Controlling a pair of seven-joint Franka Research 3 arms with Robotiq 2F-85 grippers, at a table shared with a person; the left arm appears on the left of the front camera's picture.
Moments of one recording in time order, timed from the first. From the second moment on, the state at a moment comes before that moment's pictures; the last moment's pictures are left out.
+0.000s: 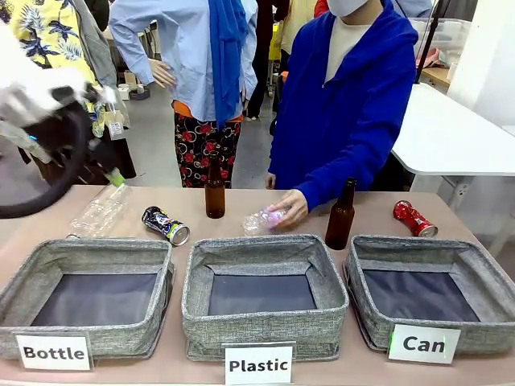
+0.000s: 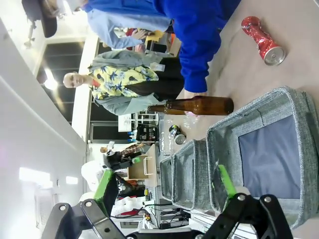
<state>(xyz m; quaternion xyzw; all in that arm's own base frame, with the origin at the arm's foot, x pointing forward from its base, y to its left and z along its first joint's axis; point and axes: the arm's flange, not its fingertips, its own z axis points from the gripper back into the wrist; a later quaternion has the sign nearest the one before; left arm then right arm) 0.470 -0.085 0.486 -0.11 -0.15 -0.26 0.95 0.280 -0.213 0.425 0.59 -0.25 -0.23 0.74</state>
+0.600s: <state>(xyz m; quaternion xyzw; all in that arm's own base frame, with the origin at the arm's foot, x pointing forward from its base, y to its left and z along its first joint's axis) 0.488 -0.147 0.405 -0.06 -0.10 -0.28 0.95 0.280 -0.213 0.425 0.58 -0.25 -0.23 0.74</state>
